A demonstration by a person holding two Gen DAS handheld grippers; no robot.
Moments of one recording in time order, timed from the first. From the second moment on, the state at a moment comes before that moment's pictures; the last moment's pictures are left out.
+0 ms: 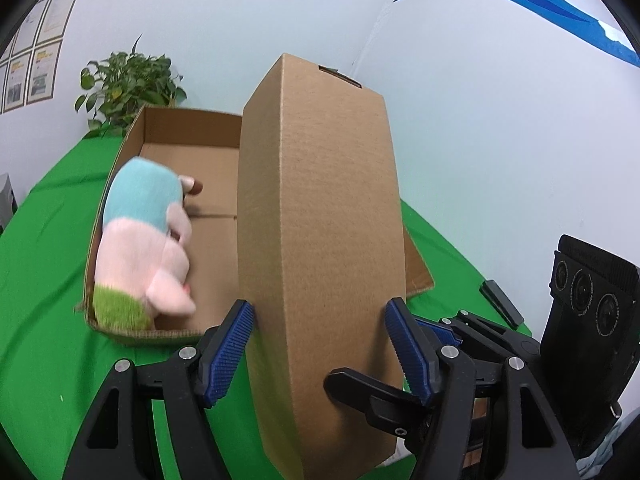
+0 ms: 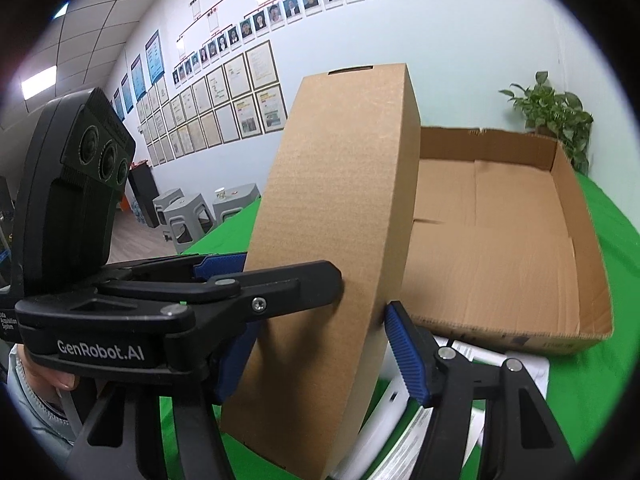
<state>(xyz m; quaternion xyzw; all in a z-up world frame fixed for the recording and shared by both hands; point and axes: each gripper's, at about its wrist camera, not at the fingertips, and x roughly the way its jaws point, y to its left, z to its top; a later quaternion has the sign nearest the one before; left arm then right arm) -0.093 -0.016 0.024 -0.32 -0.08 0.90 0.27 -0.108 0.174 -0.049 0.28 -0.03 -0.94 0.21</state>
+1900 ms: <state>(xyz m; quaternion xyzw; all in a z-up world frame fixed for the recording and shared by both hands) -0.150 0.038 0.244 -0.30 -0.01 0.92 0.24 -0.183 0.203 0.074 0.21 -0.04 -0.95 0.22</state>
